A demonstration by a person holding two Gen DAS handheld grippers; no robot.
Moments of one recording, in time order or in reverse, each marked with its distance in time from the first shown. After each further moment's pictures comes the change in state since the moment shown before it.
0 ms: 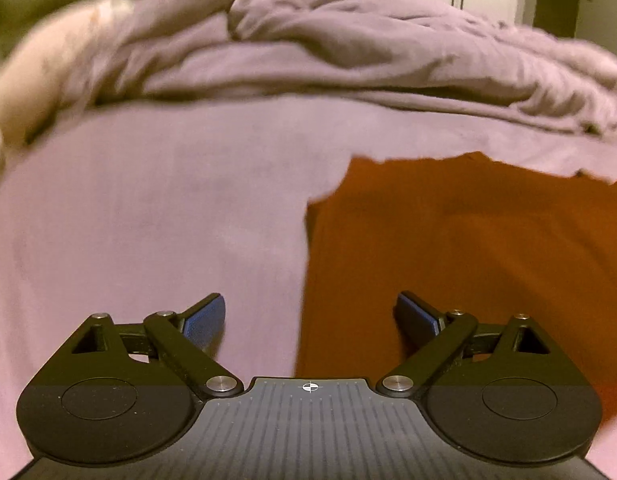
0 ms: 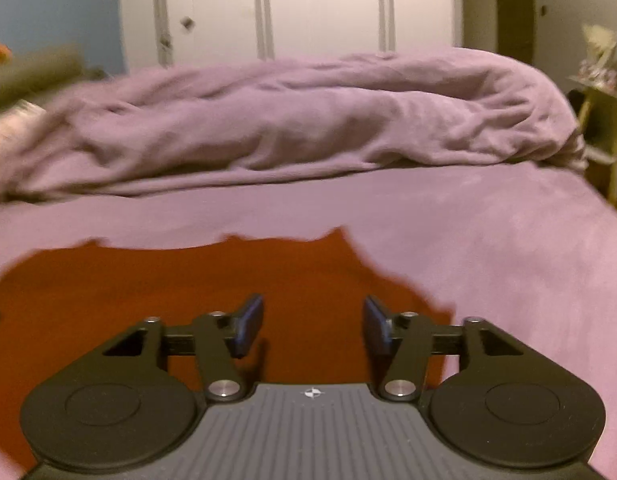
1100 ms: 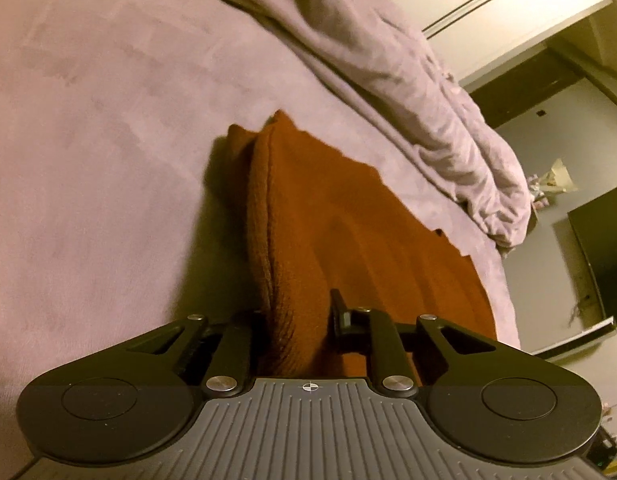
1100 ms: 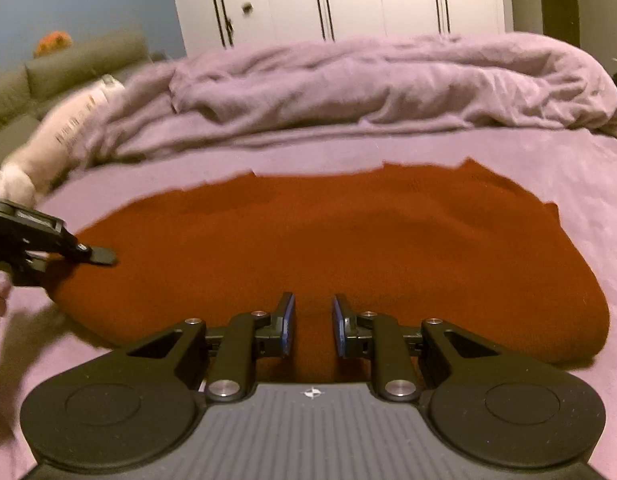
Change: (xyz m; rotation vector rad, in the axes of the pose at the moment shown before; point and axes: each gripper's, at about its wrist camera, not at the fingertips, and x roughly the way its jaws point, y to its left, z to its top) left arm 0.016 0.045 0.005 -0.424 0.172 -0.549; right arm -0.041 0.099 -0.052 -0.036 0.046 0.108
